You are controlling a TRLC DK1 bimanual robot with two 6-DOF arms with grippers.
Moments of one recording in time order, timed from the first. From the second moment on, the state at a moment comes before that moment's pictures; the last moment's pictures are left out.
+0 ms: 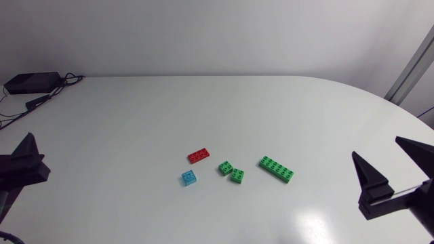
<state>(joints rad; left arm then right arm) -0.07 0.01 0.23 -0.17 -0.43 0.08 0.26 0.00 0.35 -0.41 0.16 -0.31</state>
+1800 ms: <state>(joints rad) -0.09 0.00 0.02 0.01 -0.13 0.16 0.35 0.00 0.06 -0.02 0.18 -0.33</state>
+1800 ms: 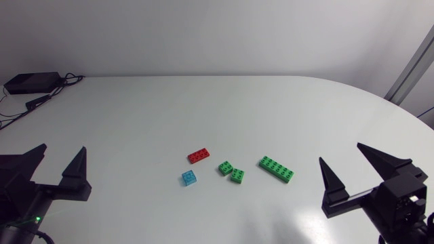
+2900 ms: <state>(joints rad) -0.06 0.00 0.02 0.01 -0.13 0.17 -0.03 0.00 0.04 0.01 0.01 -0.10</state>
